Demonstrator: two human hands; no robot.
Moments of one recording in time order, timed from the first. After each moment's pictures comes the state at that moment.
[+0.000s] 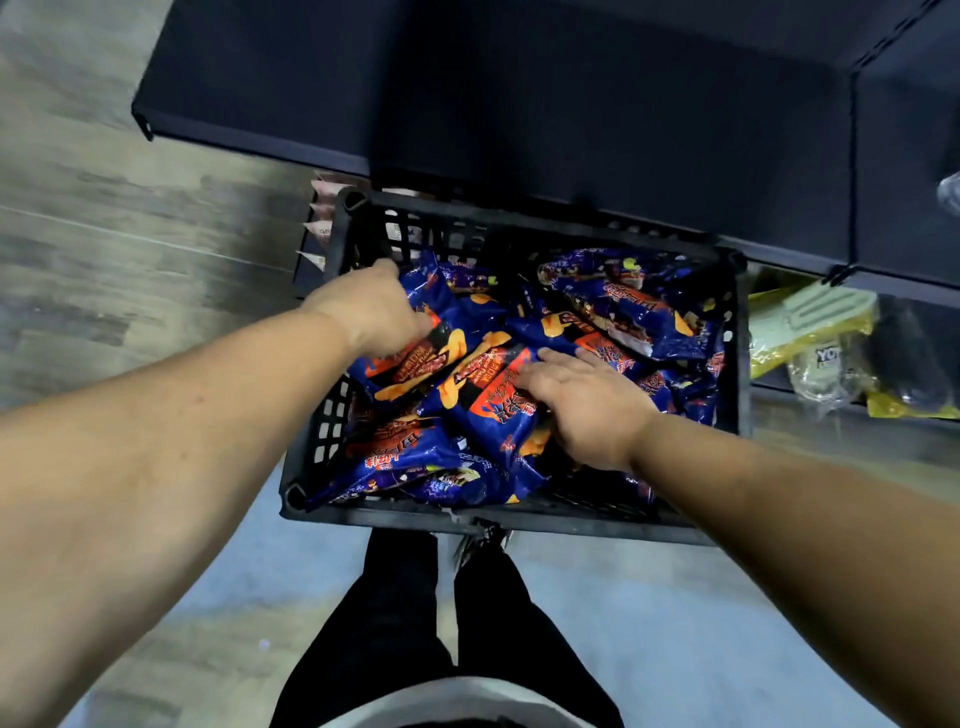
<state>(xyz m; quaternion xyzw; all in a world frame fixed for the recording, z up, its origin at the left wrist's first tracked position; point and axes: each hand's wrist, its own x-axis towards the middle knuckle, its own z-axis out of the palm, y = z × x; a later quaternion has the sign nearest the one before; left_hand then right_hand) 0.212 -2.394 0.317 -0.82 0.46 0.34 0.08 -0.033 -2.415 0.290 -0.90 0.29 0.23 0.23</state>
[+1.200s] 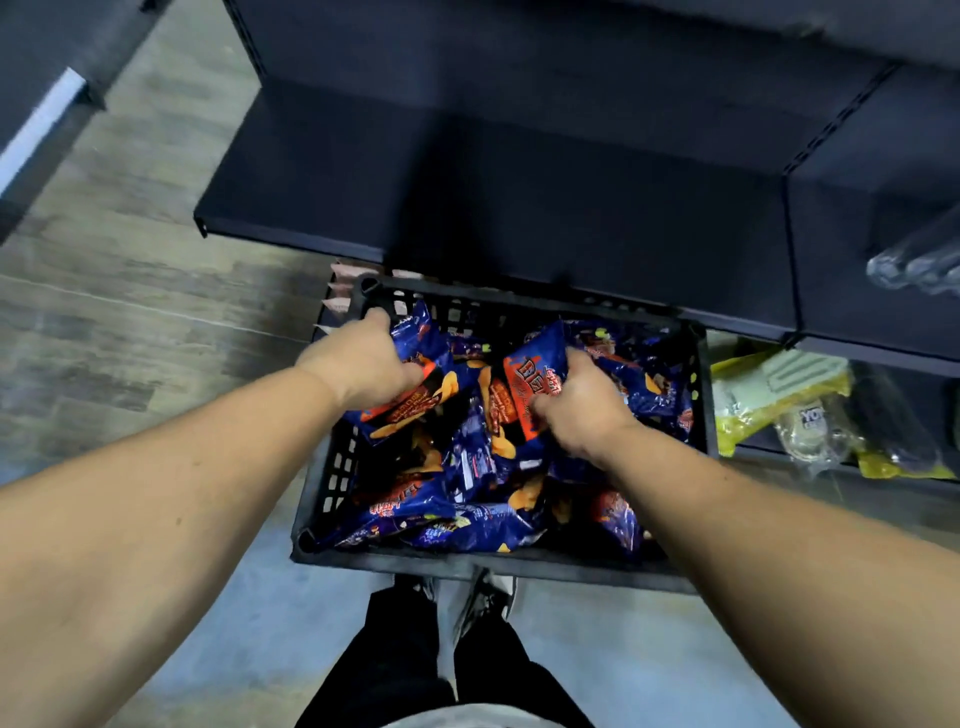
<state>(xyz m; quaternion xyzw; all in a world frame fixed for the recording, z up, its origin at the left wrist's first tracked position) 0.213 -2.378 0.362 -0.83 0.47 0.31 0.04 -0.010 -2.427 0.348 -0.65 0.62 0.00 0.44</state>
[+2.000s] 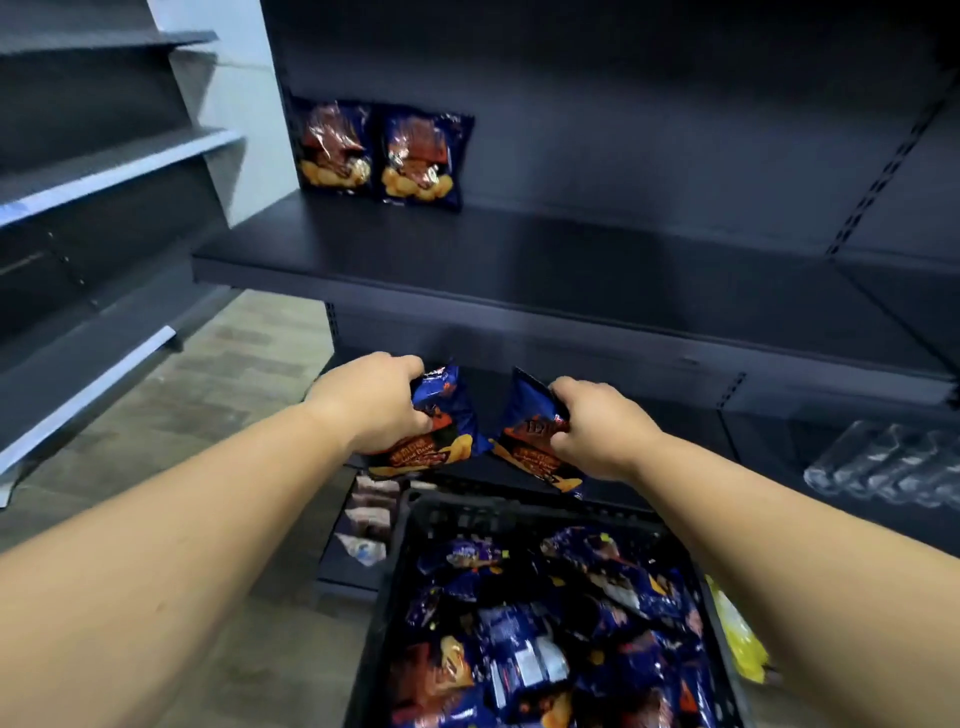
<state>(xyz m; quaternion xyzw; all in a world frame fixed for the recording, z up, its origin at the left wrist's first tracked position) 0.274 -2.397 0.550 -0.78 0.62 0.07 -0.05 0.047 -2.470 0.544 -0.87 0.48 -0.02 0.14</state>
